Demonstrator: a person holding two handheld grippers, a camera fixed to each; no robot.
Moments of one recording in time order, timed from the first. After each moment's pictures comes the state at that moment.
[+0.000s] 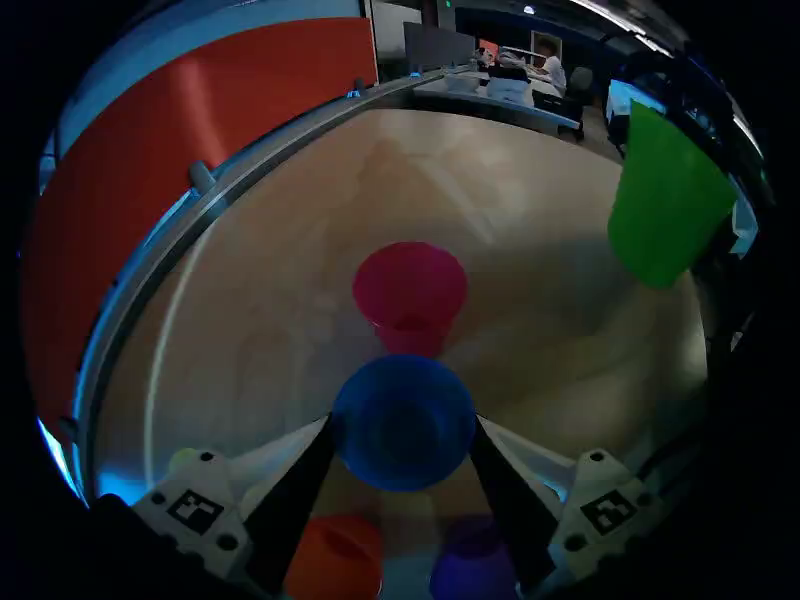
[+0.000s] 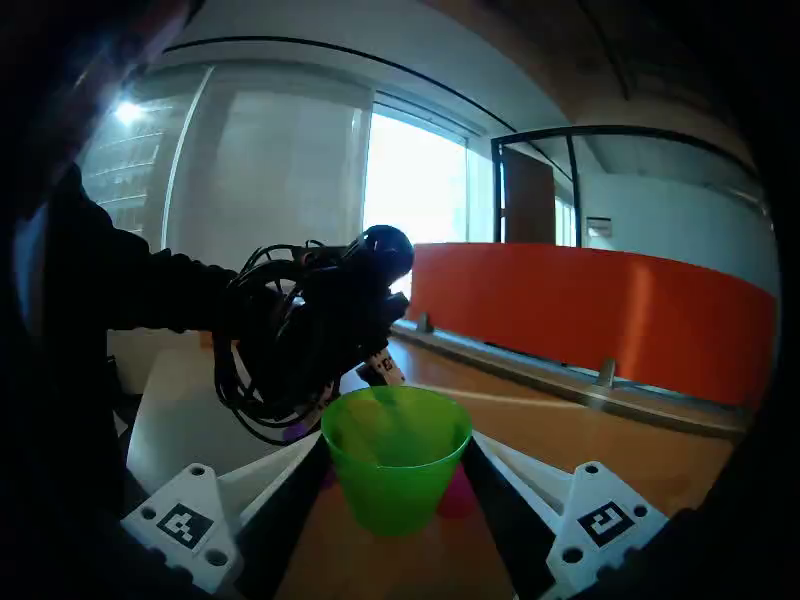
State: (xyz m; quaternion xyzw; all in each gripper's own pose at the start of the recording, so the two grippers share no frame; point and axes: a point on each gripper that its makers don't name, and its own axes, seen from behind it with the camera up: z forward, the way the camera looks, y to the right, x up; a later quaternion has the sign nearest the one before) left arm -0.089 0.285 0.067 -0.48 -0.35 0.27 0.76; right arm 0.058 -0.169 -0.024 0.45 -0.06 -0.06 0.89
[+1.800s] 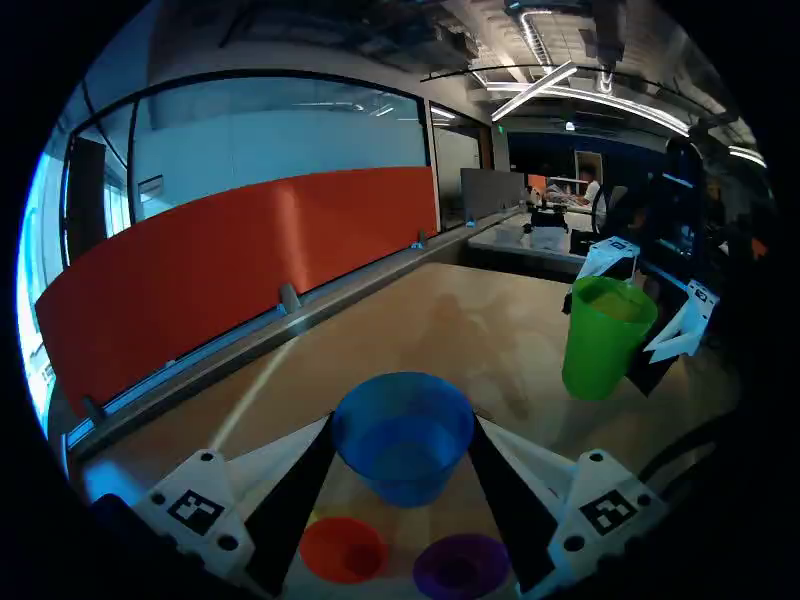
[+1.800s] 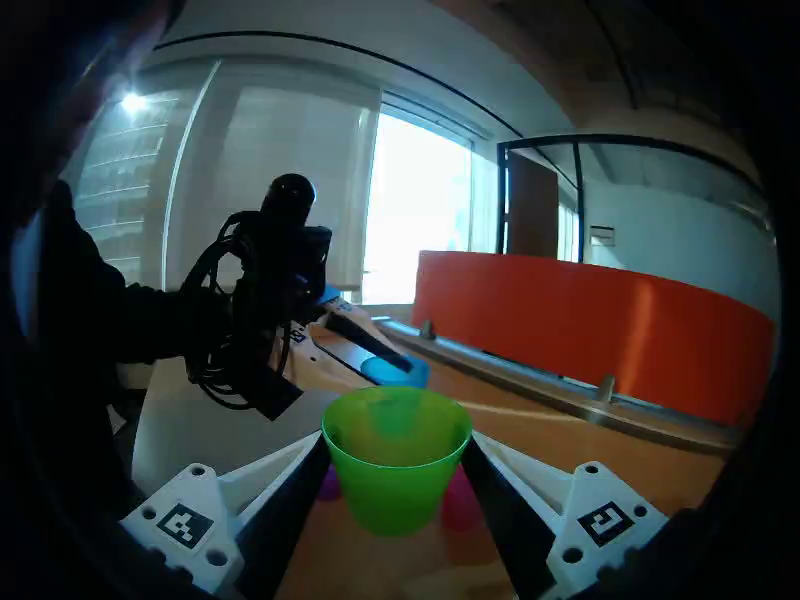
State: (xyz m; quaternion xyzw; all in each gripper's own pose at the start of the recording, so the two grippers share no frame) left arm 0.052 0.267 0.068 -0.43 -0.15 0.13 0.88; right arm 0.085 -0.180 -0.036 0.44 -0.05 -0.07 0.89
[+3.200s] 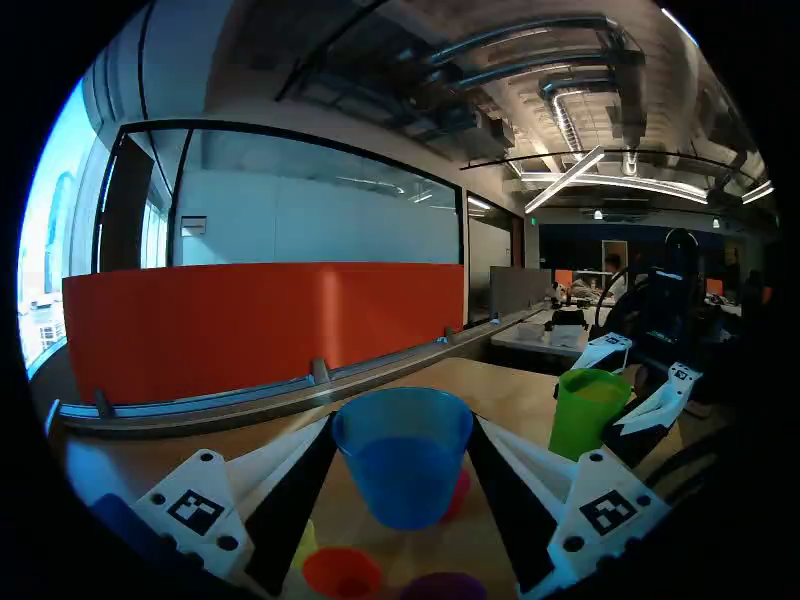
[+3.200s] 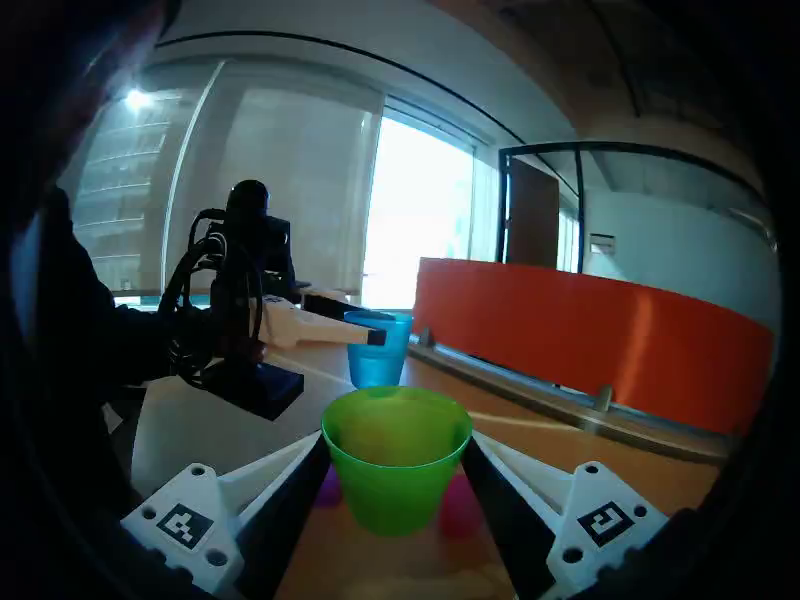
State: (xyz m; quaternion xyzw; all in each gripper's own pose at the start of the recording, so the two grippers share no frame) left arm 0.127 0.241 0.058 -0.40 -0.03 0.02 0.92; right arm 0.095 -0.183 -0.038 0.44 -0.04 -0.08 0.89
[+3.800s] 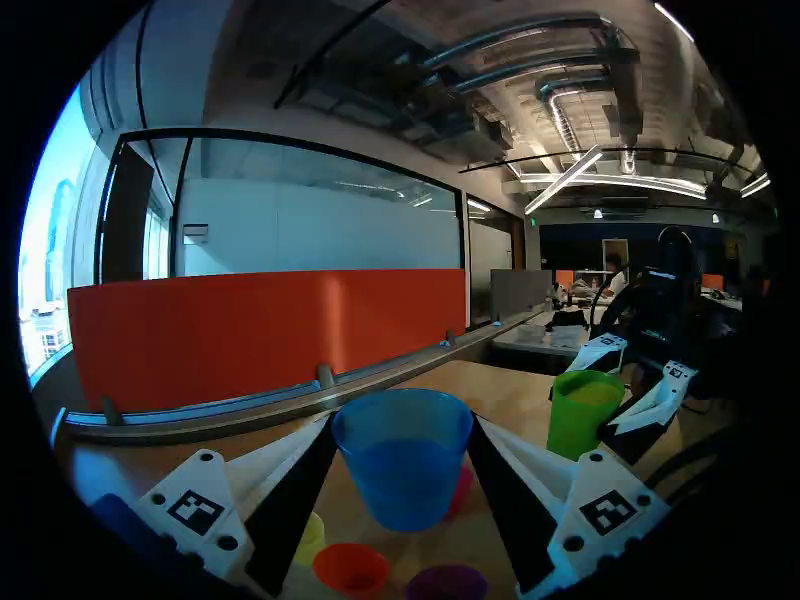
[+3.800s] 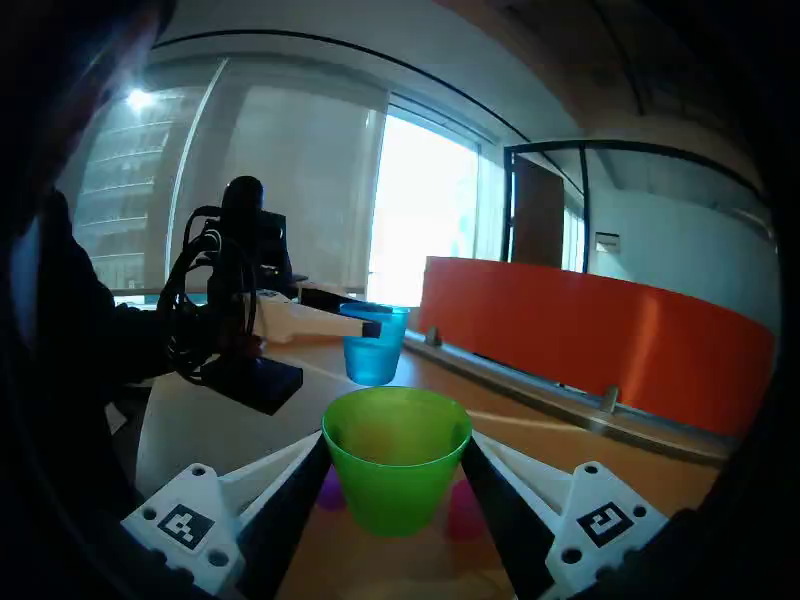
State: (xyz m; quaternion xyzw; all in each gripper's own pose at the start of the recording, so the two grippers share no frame) left arm 0.136 0.227 0.049 -0.39 -0.02 0.02 0.92; right arm 0.098 -0.192 -0.041 0.45 -0.05 -0.08 0.89
